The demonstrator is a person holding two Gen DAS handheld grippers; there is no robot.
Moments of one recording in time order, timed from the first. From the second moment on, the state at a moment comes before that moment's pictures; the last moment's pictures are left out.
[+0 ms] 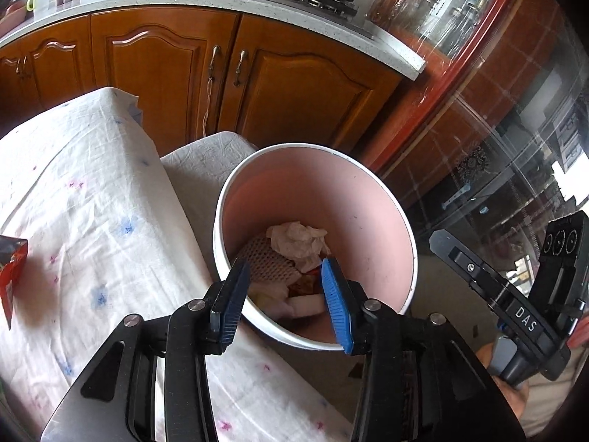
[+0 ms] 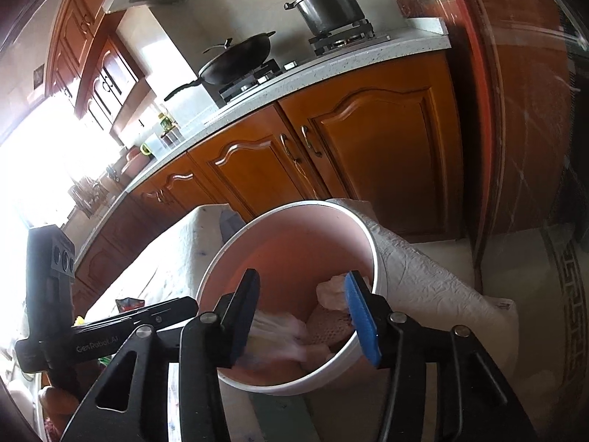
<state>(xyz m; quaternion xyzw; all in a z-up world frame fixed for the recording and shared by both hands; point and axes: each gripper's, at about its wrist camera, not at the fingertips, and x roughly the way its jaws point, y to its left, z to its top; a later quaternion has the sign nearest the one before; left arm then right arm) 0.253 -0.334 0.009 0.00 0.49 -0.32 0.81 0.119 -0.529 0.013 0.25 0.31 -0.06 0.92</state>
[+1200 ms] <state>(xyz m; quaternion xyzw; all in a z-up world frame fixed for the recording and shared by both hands) 0.175 -0.139 0.025 -0.07 0.43 -0.23 0.87 0.105 -0.395 0.014 0.23 0.32 0.07 0.92</state>
